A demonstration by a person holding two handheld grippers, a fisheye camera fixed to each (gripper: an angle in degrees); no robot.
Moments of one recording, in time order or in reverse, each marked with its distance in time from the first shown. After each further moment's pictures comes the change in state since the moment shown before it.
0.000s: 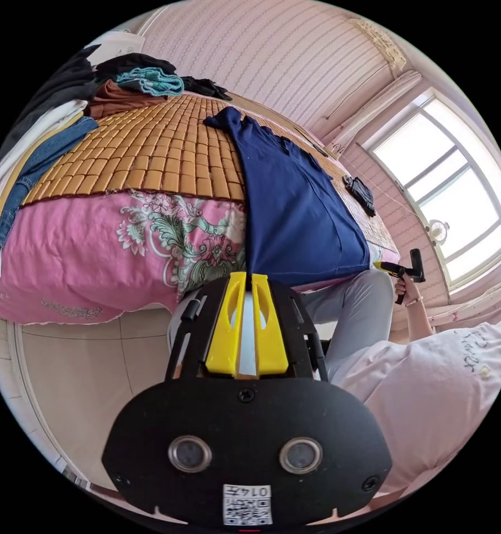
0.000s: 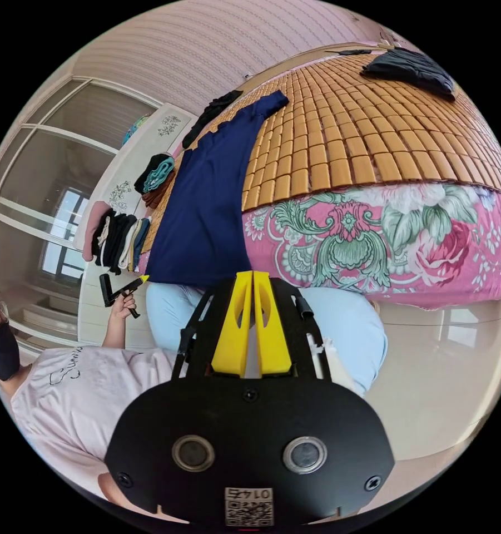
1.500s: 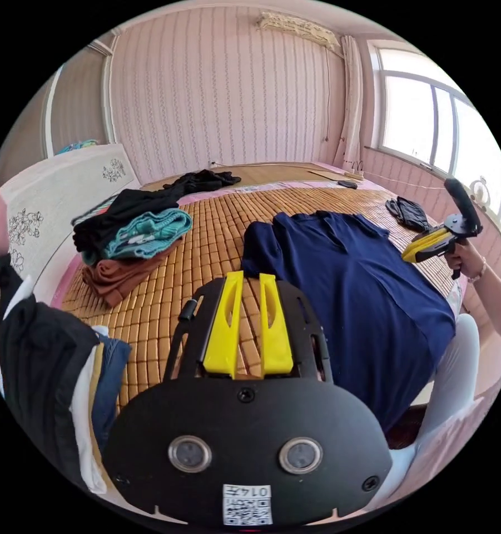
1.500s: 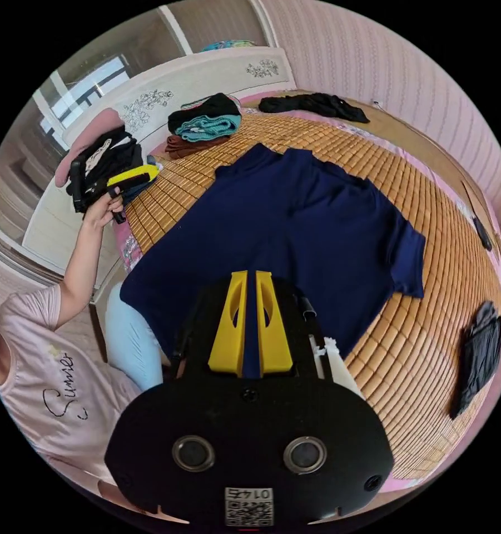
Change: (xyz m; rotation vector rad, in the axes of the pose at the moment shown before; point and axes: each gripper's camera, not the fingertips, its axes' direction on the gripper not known) left arm 0.001 -0.178 0.023 0.274 -0.405 0.317; right arm -0.273 -0.260 0.231 -0.160 0.271 -0.628
